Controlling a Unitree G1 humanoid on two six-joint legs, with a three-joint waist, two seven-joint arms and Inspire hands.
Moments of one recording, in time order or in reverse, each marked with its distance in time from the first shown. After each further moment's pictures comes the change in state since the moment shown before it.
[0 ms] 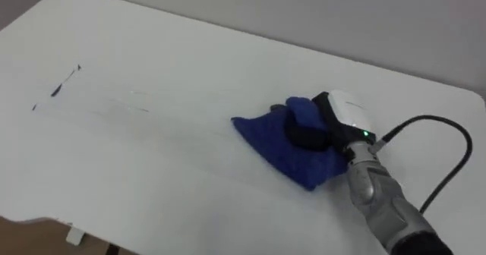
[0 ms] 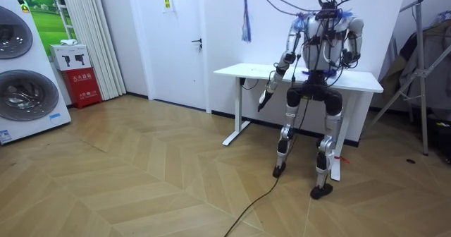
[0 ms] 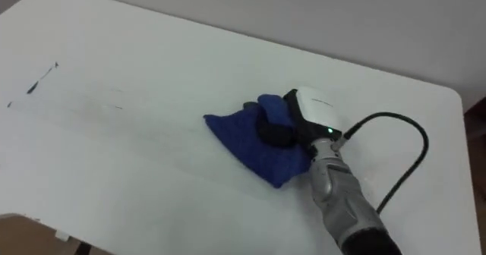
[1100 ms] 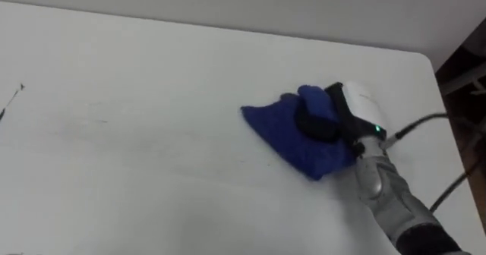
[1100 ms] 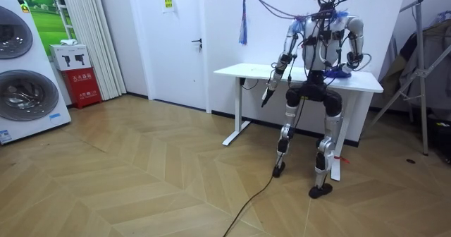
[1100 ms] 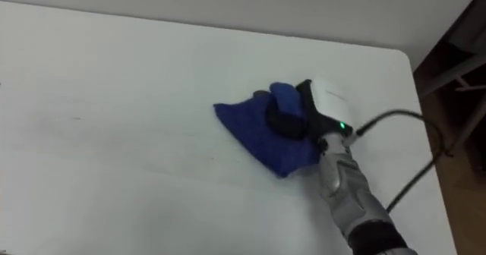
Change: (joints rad) left arm -0.054 0.017 0.013 -0.004 -0.040 -0.025 0.001; right arm 0.010 -0.020 -0.108 0.137 0.086 -0.073 -0.143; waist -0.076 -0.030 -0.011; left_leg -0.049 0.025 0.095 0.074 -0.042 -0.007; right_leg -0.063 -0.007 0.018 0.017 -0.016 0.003
